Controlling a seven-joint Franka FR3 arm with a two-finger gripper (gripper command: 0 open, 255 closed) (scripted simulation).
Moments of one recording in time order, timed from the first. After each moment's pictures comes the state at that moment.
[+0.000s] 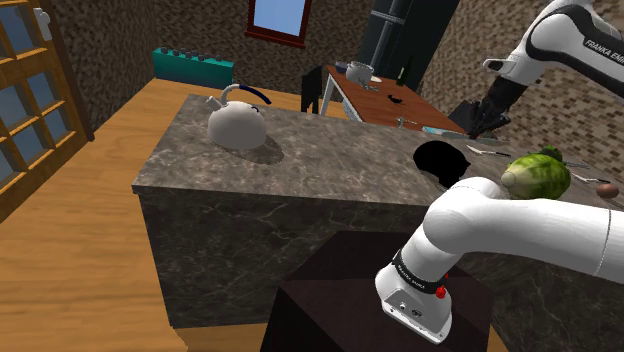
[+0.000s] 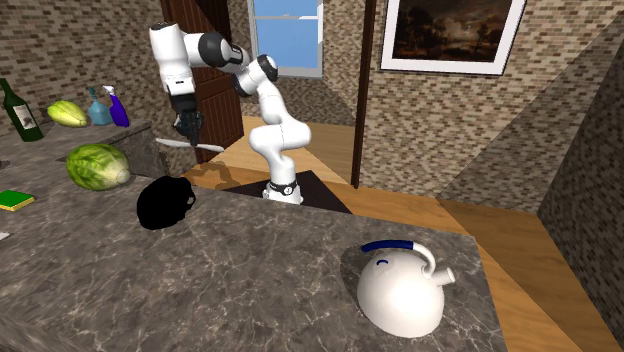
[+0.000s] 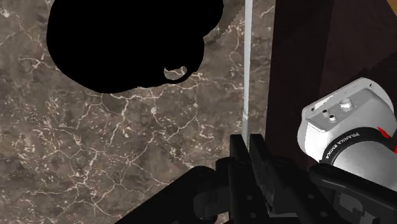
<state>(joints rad) -0.15 -1.11 -0.72 -2.31 -0.60 1.38 -1.50</state>
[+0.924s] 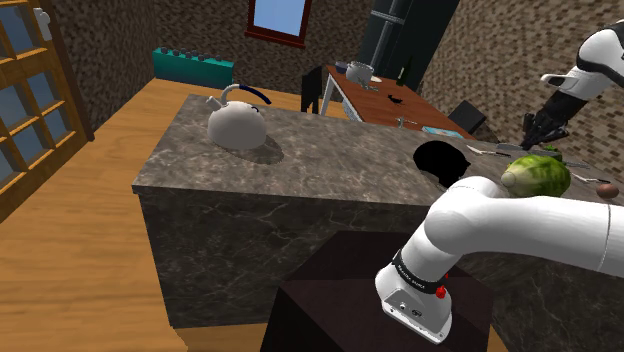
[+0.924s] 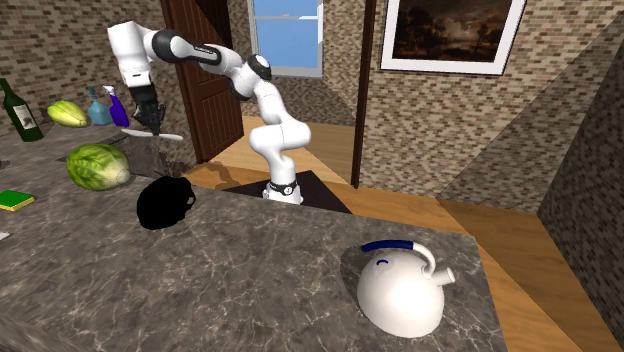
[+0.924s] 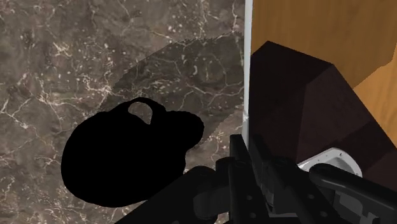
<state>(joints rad) -0.11 -1.08 -0.98 -1.99 -0.81 1.30 -1.84</state>
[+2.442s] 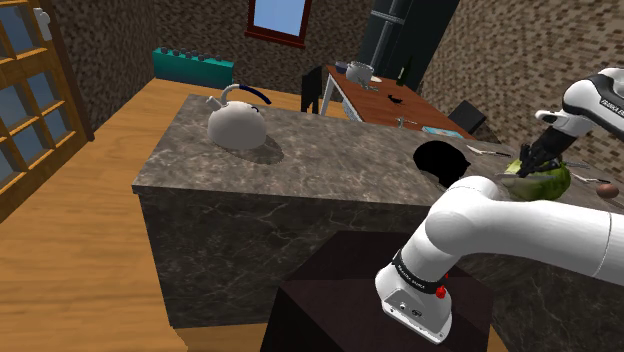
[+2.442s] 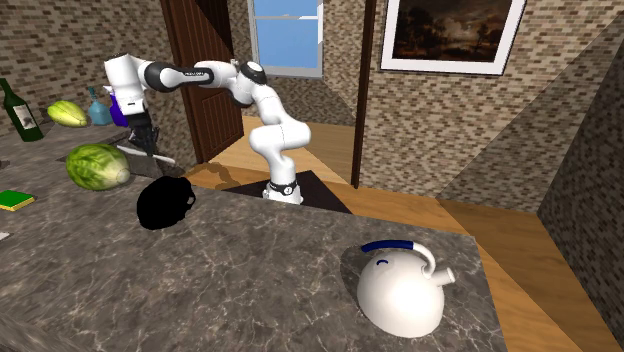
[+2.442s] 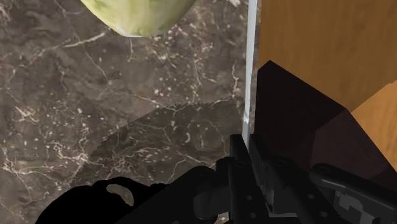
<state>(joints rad) -0.09 -1.16 -1.19 -2.02 -0.98 1.43 -1.93</state>
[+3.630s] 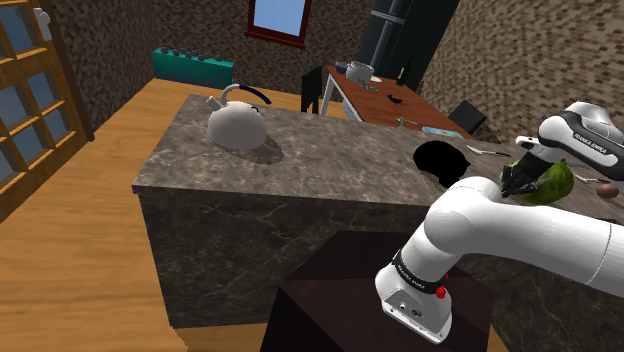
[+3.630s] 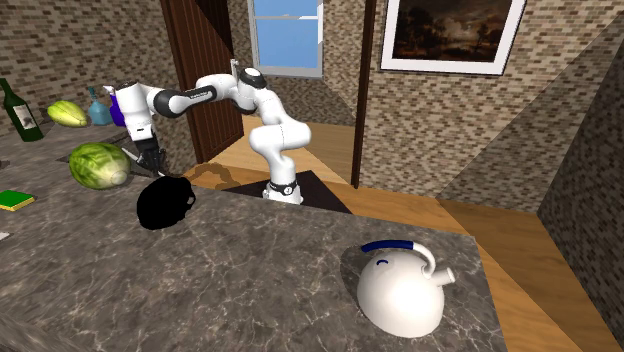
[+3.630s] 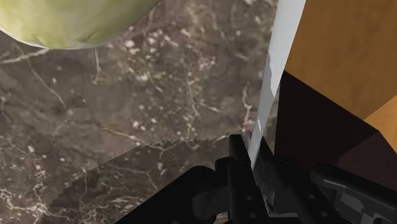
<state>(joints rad) -0.13 -1.23 -1.34 -2.16 -1.12 1.57 -1.90</state>
